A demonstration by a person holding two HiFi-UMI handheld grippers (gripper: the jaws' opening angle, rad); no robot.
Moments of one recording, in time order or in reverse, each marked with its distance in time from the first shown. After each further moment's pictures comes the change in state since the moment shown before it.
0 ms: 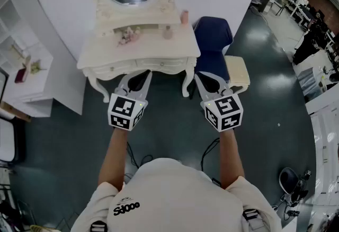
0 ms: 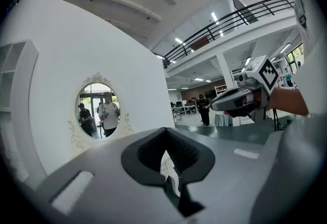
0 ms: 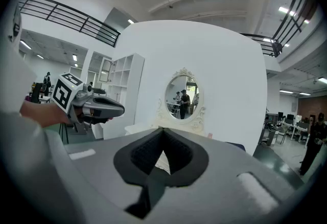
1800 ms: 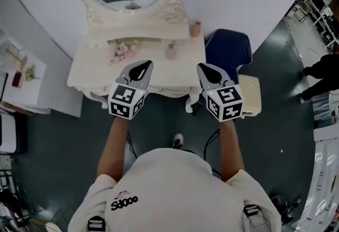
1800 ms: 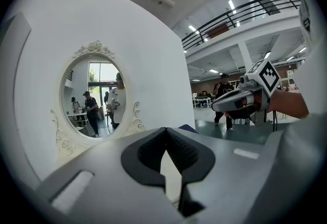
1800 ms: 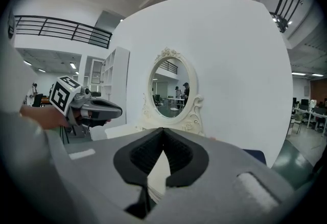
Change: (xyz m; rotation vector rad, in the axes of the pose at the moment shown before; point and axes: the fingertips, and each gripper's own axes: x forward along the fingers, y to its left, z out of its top) left arm 0.271 0.154 -0.031 -0.072 0.105 0.093; right arm 0.255 -0.213 -0.015 0.086 0.040 0.114
